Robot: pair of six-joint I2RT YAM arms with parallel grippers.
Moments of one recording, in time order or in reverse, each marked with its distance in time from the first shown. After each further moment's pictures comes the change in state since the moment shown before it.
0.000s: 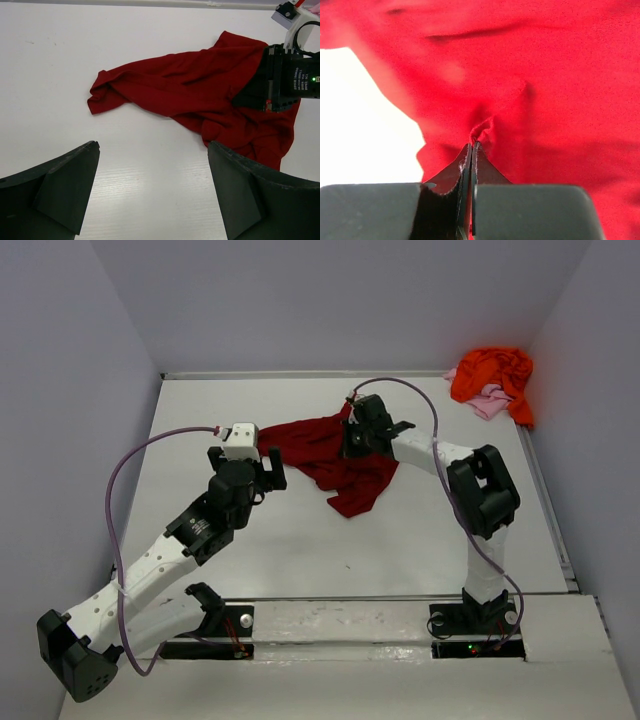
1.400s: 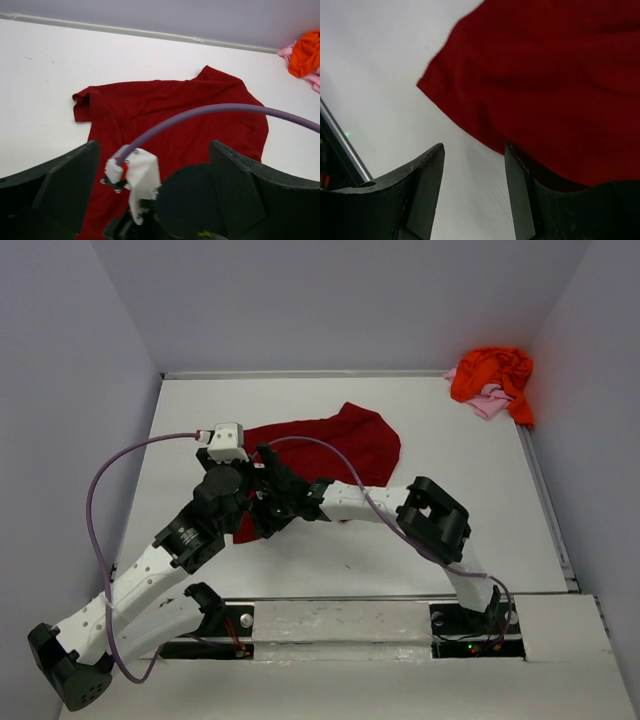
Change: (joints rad) left arm -0.011 -0.080 -0.007 0.049 -0.028 -0.035; right arm 0.550 0.157 0.151 0.021 -0.081 -0.040
